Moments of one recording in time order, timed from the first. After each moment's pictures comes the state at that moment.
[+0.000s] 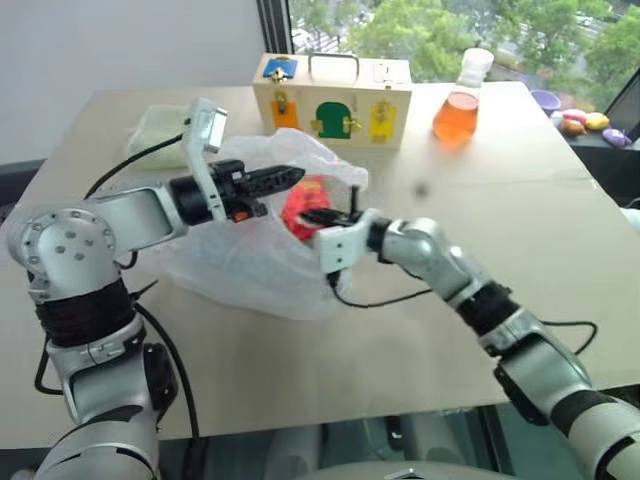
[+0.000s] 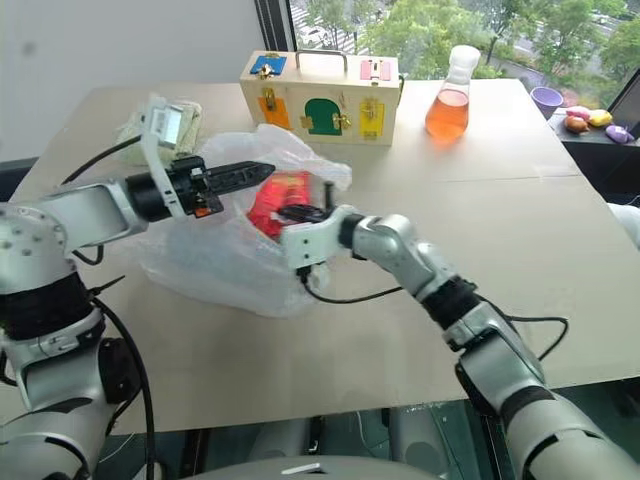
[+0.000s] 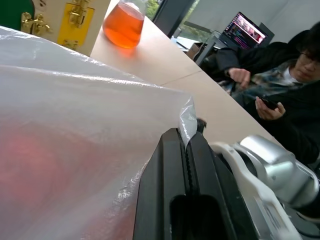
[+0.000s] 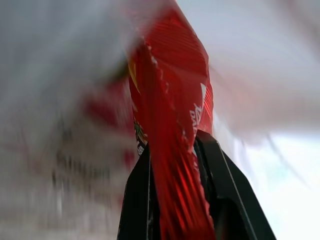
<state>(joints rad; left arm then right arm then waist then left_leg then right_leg) -0.73 0.61 0.38 -0.18 -1.08 1.37 -0.36 -0.83 -0.13 0.54 0.37 -0.42 -0.40 0.57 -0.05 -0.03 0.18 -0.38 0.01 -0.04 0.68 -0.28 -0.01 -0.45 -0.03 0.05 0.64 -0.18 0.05</state>
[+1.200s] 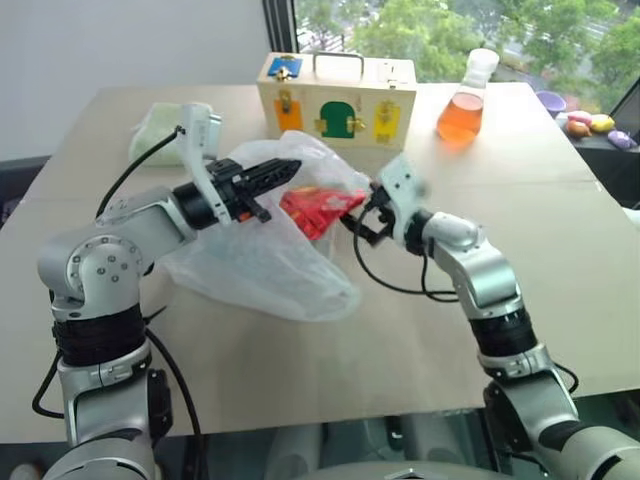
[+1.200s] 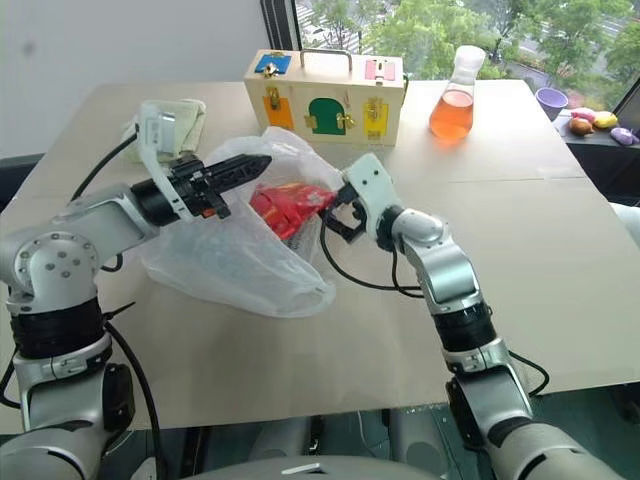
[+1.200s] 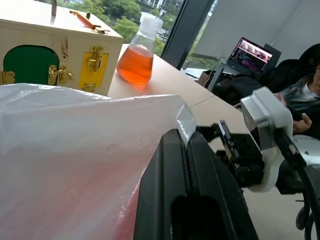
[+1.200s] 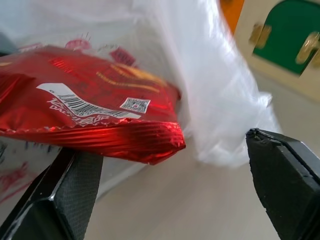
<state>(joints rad) -0.60 0.62 0.31 -0.23 -0.96 1.04 -0.54 -0.62 -0.14 0.17 -0.07 0.07 0.67 0.58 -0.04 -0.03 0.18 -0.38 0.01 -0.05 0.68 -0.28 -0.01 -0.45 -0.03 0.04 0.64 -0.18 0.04</state>
